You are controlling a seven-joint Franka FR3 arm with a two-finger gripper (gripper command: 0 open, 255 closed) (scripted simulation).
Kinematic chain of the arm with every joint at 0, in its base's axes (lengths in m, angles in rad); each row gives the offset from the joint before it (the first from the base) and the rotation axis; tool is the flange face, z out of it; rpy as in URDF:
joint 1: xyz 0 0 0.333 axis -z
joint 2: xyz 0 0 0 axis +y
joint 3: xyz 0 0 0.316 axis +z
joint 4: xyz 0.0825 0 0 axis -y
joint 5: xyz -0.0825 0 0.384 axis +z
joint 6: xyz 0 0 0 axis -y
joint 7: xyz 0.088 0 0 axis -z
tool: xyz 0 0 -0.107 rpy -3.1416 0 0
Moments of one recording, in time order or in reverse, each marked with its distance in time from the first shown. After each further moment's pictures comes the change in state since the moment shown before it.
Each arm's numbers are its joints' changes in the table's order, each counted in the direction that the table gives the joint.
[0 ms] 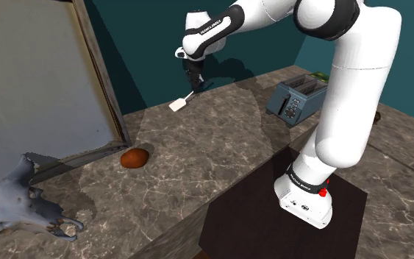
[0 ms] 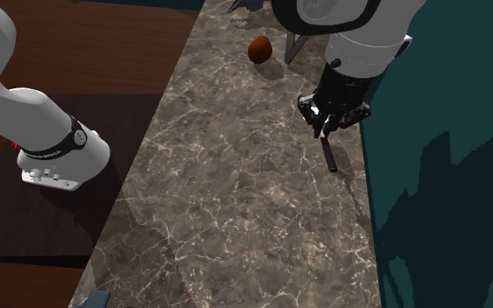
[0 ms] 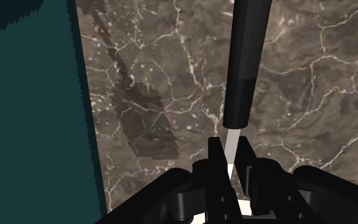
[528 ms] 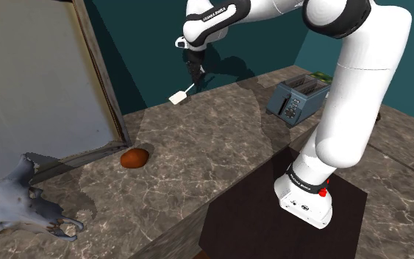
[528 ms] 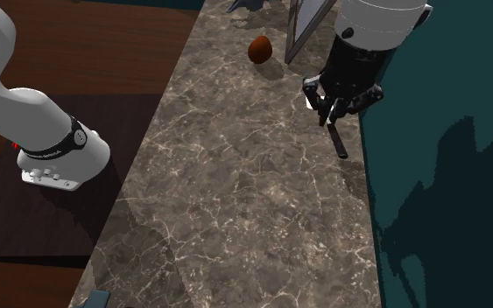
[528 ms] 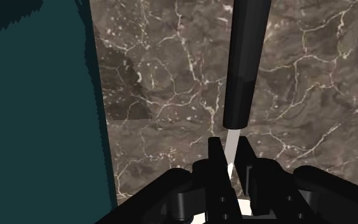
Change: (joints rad) arm -0.003 -0.053 -0.003 0.041 -0.007 -0.094 0.001
